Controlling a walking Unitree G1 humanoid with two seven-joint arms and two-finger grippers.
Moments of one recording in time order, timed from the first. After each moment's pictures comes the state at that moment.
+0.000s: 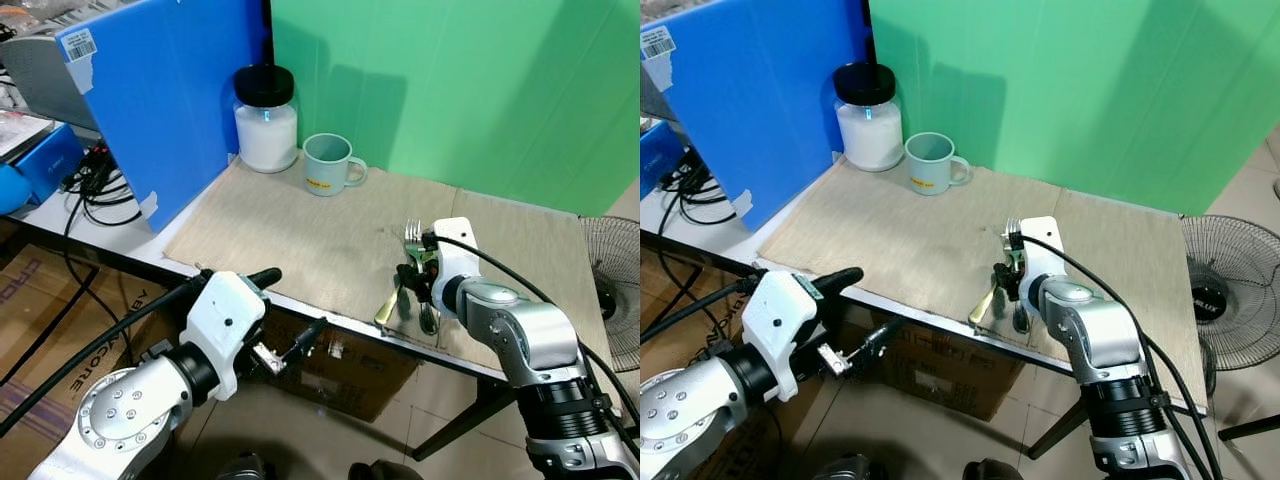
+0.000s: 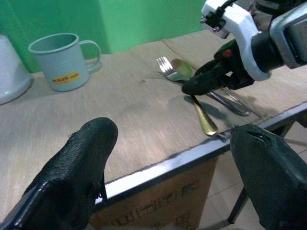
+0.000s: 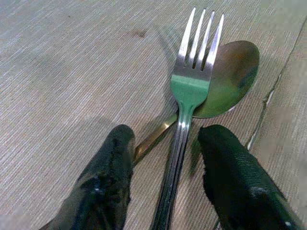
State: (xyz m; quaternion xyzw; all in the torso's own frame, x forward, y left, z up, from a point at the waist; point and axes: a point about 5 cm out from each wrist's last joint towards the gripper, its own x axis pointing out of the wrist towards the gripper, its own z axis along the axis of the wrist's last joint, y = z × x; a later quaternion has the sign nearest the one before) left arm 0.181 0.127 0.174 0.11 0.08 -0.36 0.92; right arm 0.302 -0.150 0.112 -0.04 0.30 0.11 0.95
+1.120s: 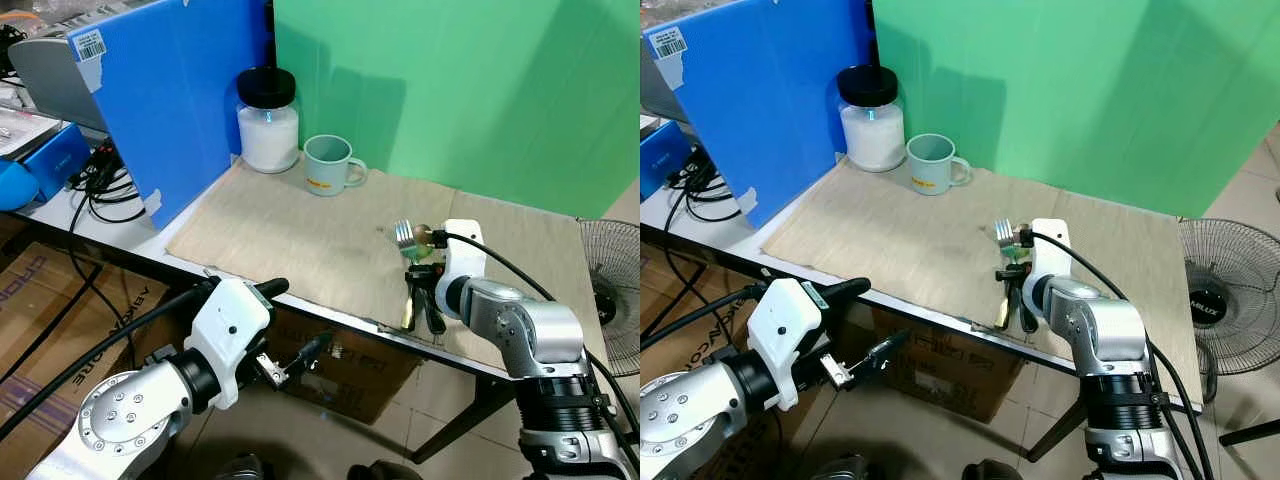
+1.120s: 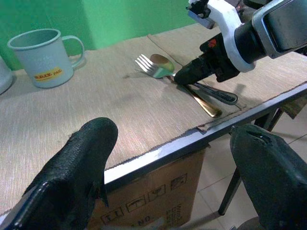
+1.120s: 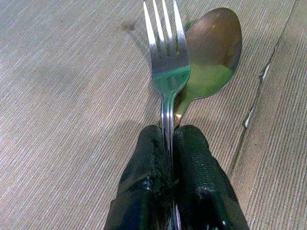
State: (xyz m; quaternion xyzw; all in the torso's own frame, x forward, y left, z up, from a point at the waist) left arm 0.178 0.126 0.171 0.11 0.09 -0.38 0.91; right arm 0.303 -0.155 0.109 0.04 0.33 0.09 0.94
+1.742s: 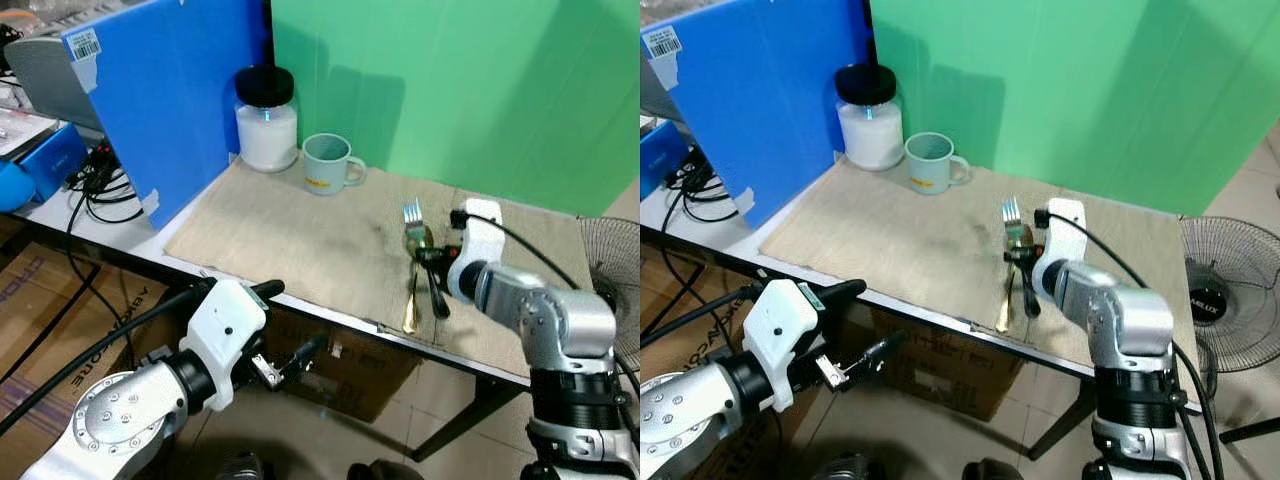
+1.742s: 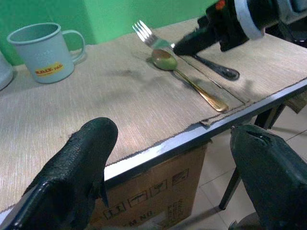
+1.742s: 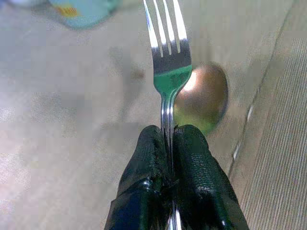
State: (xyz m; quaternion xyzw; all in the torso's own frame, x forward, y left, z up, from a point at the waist) left arm 0.178 0.130 0.171 0.12 0.09 -0.38 0.91; right arm 0.304 -0.161 0.146 0.08 0.28 0.11 0.95
